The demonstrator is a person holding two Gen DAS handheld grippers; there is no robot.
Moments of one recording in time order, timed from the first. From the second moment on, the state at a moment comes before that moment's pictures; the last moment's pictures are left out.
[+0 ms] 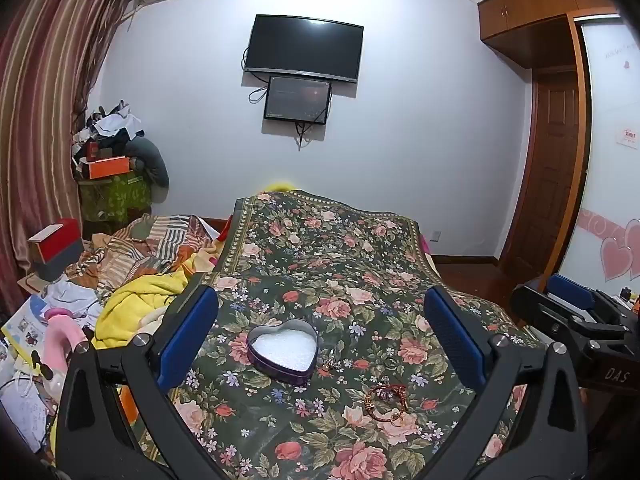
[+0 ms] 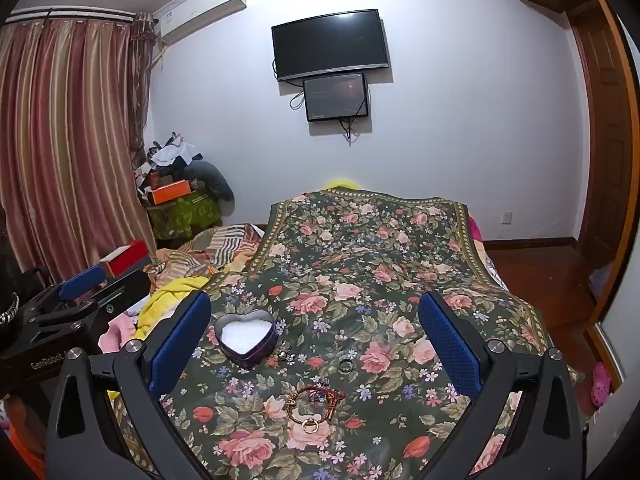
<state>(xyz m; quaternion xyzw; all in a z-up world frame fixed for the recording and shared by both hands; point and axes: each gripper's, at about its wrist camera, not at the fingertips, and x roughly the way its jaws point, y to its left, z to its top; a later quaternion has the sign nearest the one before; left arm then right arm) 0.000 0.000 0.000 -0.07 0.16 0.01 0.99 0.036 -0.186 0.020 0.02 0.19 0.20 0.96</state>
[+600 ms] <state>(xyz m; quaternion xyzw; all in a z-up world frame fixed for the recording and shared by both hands) -0.001 -0.002 -0.010 -0.07 0.16 0.01 0.99 0.035 -0.185 0.021 0.02 0.19 0.20 0.96</state>
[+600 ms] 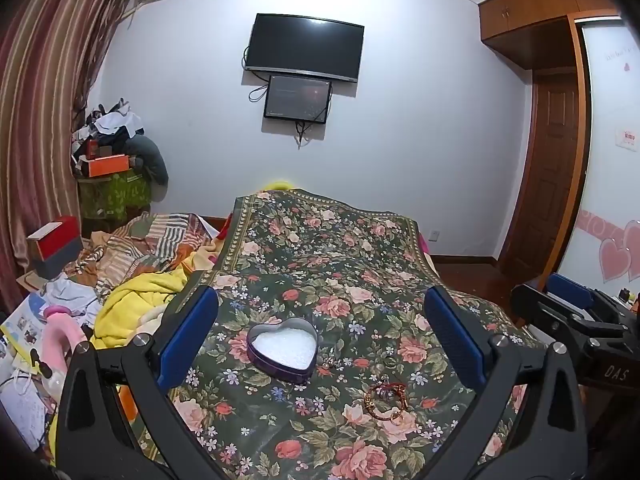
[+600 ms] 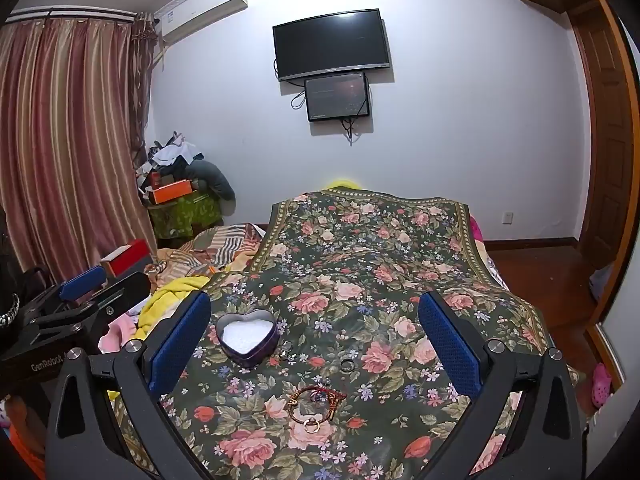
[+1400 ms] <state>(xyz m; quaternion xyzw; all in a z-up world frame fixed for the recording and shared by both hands) -0.001 0.000 -0.001 -0.07 0.16 0.01 0.98 0.035 -0.186 0.021 0.02 0.19 0.20 0.96</state>
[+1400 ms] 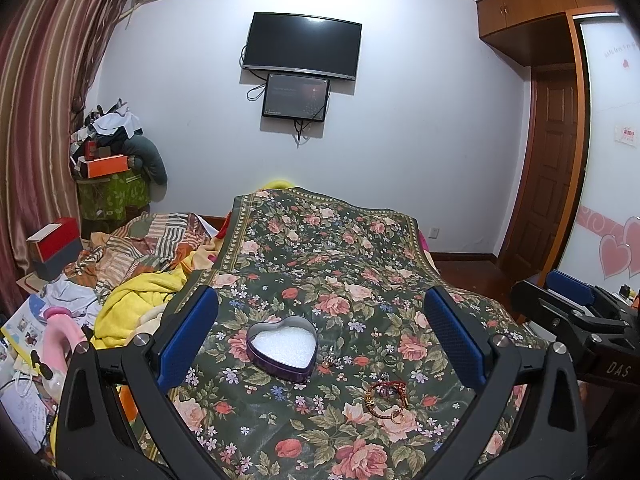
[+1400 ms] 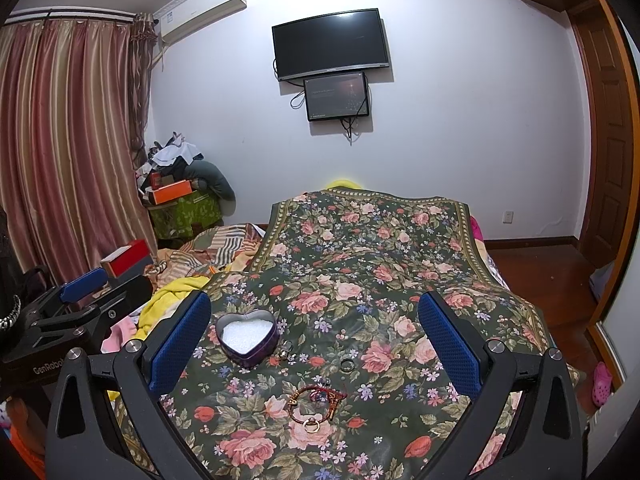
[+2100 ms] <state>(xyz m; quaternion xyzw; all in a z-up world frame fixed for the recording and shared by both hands) 0.000 0.000 -0.003 -0.07 0.16 0.01 0.98 0.035 -0.185 0.019 0.02 0.19 0.20 0.96</state>
